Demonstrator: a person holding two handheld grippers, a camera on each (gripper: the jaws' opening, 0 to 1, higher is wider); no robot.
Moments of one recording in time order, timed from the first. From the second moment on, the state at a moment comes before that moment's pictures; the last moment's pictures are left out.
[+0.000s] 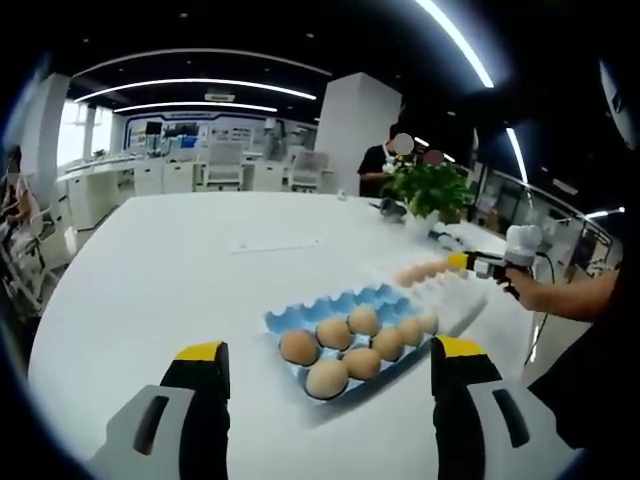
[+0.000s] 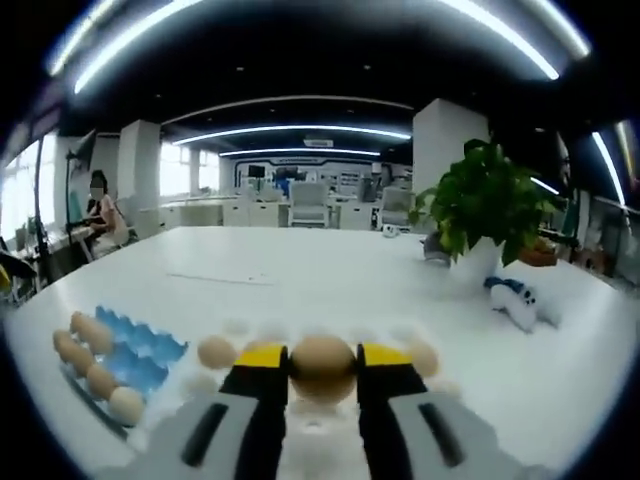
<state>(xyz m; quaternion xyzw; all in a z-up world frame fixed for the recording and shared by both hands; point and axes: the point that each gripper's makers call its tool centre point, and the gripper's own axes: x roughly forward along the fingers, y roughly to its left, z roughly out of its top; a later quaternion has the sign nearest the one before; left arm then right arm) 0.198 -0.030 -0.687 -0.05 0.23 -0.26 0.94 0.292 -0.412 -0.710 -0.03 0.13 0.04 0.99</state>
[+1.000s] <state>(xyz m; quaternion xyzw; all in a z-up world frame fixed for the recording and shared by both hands) 0.197 -0.030 -0.690 -0.05 0.23 -0.26 0.94 0.292 -0.266 -0.717 0.01 0.14 0.21 0.97</state>
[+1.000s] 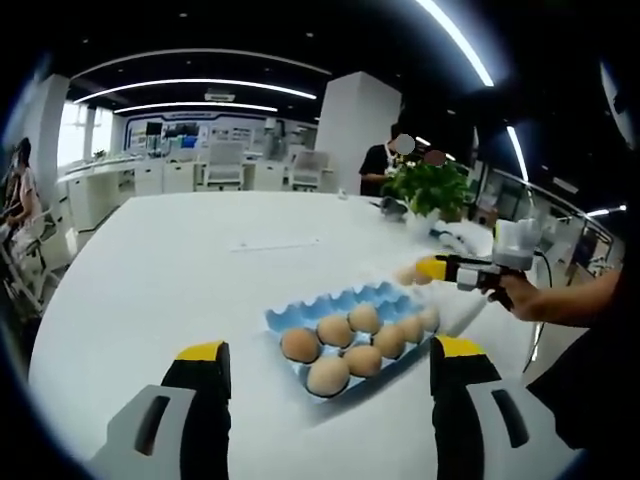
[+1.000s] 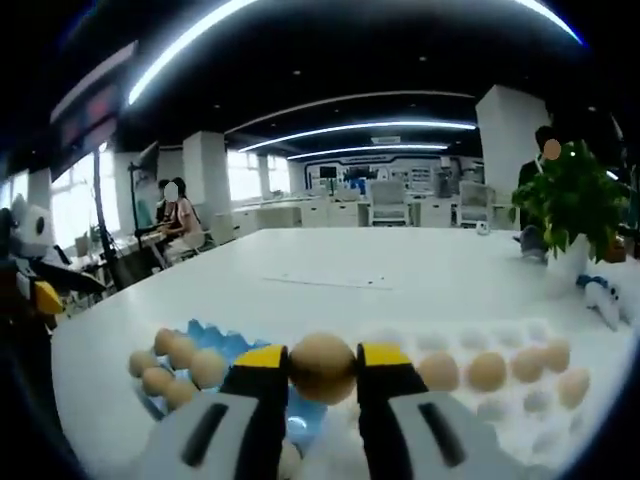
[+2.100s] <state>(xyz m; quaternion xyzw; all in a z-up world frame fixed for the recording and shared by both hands) 0.197 -0.029 -0.689 -0.04 0.22 -0.27 0.94 0.286 -0.199 -0.751 0.01 0.18 0.28 0.94</state>
